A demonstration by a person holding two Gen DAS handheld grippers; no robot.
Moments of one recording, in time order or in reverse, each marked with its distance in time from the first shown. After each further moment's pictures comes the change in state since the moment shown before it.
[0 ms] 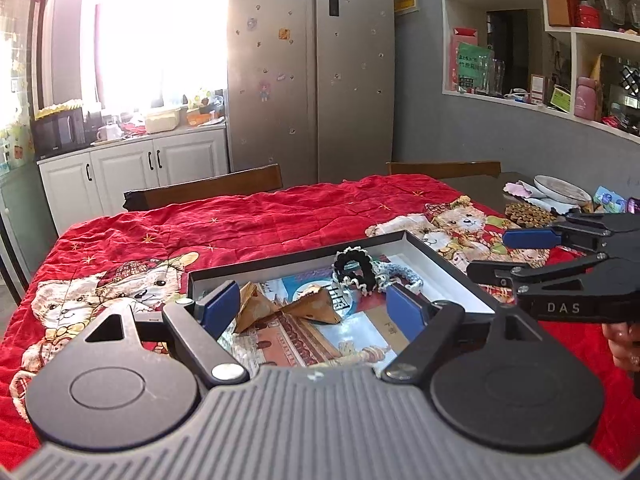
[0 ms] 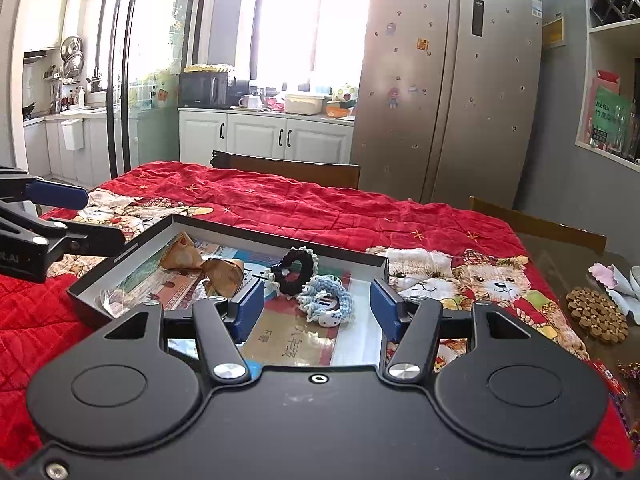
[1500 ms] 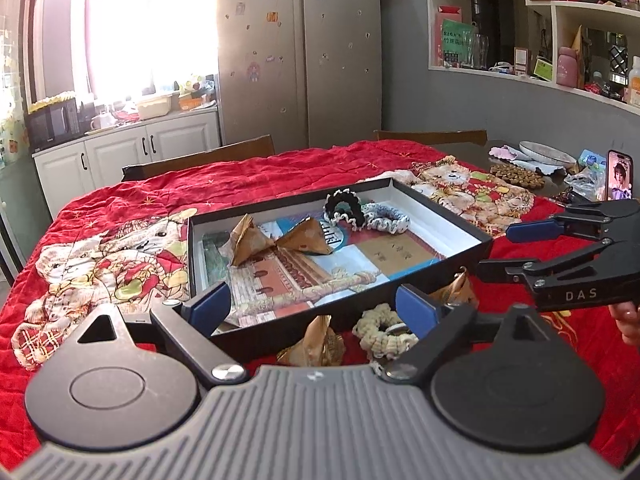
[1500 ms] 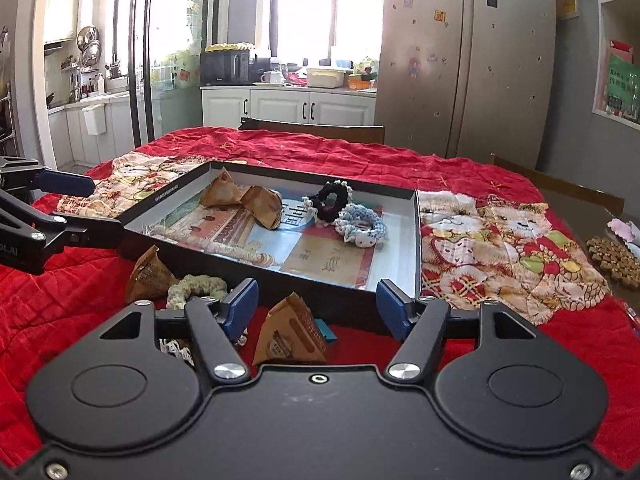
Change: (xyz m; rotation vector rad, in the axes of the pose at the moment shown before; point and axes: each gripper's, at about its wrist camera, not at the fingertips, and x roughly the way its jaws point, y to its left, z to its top) left arm -0.026 -0.001 -0.056 0.028 0.046 -0.022; right arm -0.023 0.014 -0.057 0.018 0.074 0.081
